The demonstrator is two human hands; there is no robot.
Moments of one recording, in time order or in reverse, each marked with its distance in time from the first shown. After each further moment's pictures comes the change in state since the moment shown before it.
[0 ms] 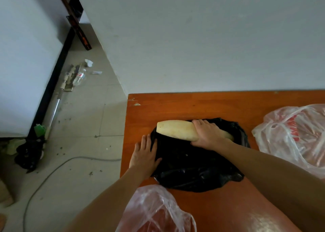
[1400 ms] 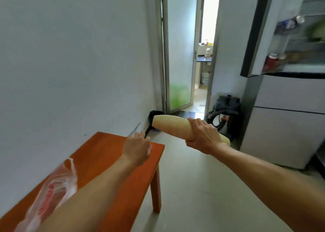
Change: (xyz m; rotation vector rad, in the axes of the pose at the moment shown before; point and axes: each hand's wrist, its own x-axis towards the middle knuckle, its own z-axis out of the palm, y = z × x) left_hand -0.210 0.718 -0.296 0.269 0.788 1.121; right_hand -0.803 0.311 0.044 0.064 0.833 1.240
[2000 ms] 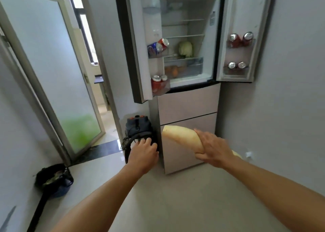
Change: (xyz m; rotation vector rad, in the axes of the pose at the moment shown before) left_hand 0.396 0.371 -0.011 -0.198 0.176 0.653; right_hand -0.008 0.440 -0.053 -0.310 -0.020 0.614
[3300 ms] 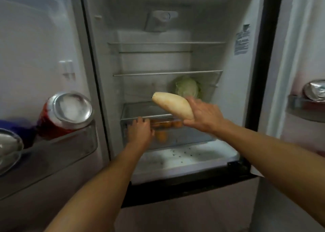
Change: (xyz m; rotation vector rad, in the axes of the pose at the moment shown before) left_hand 0.840 -0.086 0.080 -0.083 0.225 -0.369; right_hand 0.776 0.347 0.012 -0.050 0.249 -0.077
